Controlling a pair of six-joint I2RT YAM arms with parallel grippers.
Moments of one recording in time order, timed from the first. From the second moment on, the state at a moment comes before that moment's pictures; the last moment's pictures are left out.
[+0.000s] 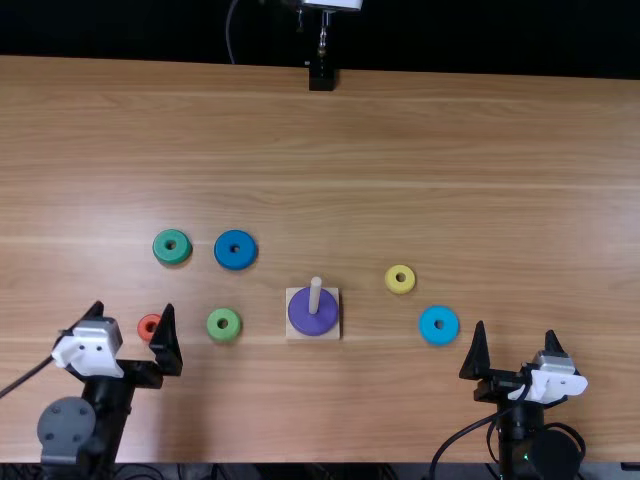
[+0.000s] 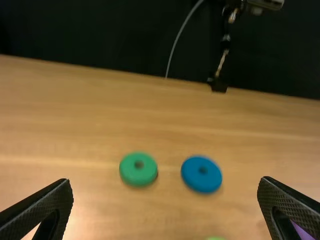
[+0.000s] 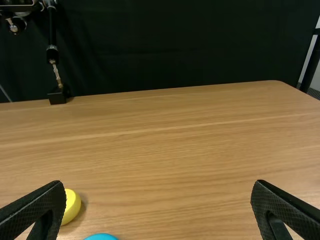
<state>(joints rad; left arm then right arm) -0.05 0.35 0.26 -0.04 0.06 -0.21 -0.02 0.01 0.02 -0.07 0.07 0.02</state>
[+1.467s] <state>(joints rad) -0.14 0.85 0.51 0.17 0.04 0.08 -0.03 0.01 0.02 -0.07 0.07 0.02</state>
